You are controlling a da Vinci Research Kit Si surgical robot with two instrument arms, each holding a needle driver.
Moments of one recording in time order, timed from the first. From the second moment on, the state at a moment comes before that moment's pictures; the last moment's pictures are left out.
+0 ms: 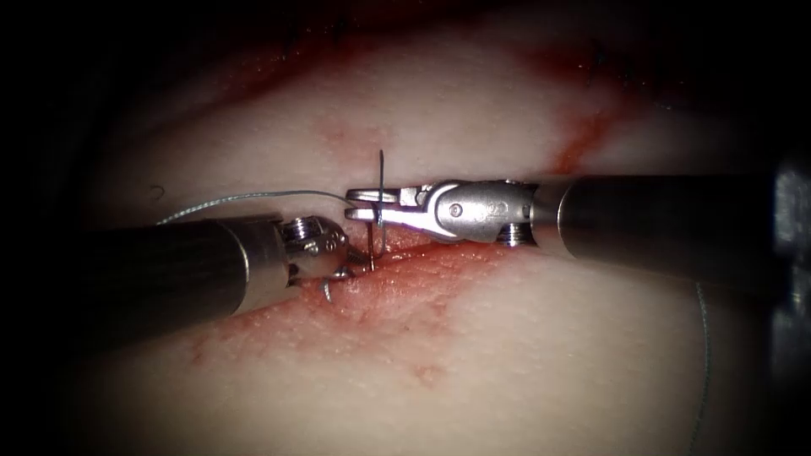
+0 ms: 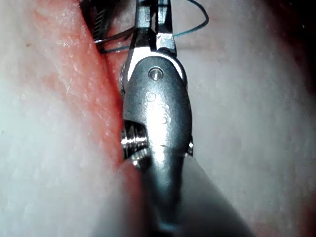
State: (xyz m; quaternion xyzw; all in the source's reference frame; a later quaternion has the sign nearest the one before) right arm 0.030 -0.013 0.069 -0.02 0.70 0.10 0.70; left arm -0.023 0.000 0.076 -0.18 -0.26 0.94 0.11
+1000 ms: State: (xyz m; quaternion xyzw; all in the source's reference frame) right arm 0.029 -0.011 0.070 -0.01 0.70 0.10 0.70; left arm -0.024 -0.002 0.067 -0.19 -0.20 0.95 0.11
